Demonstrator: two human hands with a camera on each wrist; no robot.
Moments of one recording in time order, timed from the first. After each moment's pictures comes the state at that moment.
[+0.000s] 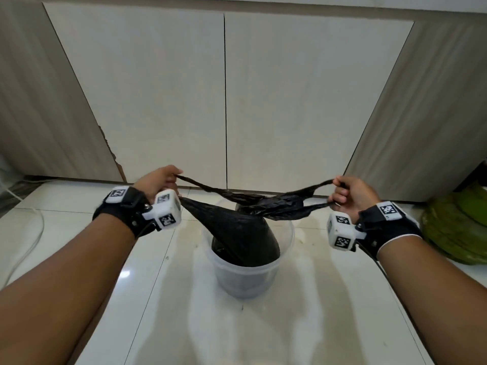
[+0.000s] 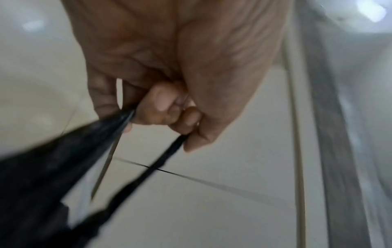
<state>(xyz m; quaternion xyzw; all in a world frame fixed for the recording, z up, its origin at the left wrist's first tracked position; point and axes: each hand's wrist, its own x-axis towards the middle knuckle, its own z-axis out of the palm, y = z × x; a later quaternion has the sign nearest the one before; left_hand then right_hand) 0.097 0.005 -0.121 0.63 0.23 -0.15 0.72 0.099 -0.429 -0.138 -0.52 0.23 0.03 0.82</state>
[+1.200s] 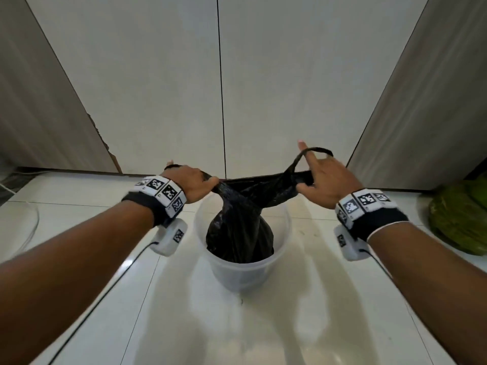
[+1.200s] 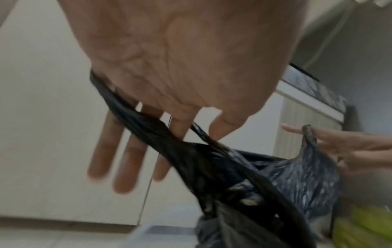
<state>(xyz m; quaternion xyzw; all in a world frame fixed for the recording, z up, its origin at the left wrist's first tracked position) 0.107 -0.067 -0.122 0.99 -0.04 -0.12 0.00 0.106 -0.388 -0.129 -0.98 -0.14 -0.07 0.08</state>
